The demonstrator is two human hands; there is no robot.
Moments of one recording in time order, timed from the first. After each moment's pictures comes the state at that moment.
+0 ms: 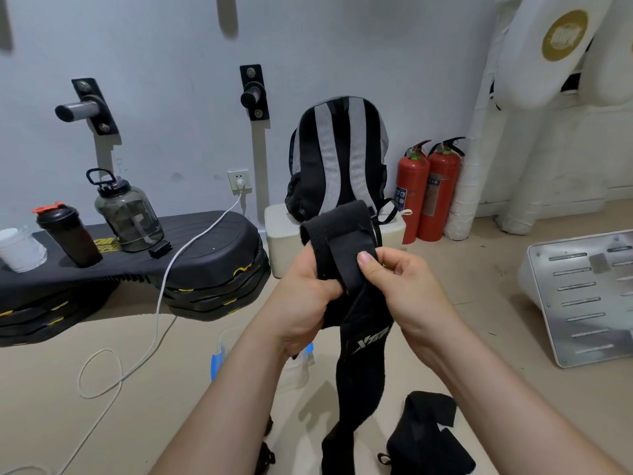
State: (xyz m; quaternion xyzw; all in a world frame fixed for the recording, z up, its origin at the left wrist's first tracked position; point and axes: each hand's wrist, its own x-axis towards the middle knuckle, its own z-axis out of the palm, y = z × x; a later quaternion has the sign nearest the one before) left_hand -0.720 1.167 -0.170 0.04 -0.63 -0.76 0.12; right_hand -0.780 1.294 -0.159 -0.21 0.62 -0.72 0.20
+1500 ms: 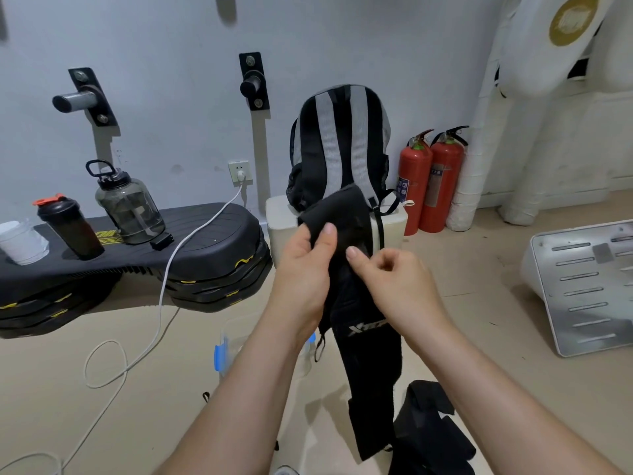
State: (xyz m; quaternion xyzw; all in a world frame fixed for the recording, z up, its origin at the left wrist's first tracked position) left_hand -0.730 1.179 -0.165 0.13 -0.56 -0.78 0.25; right_hand -0.786 1.283 -0.179 -0.19 0.83 -0.52 0.06
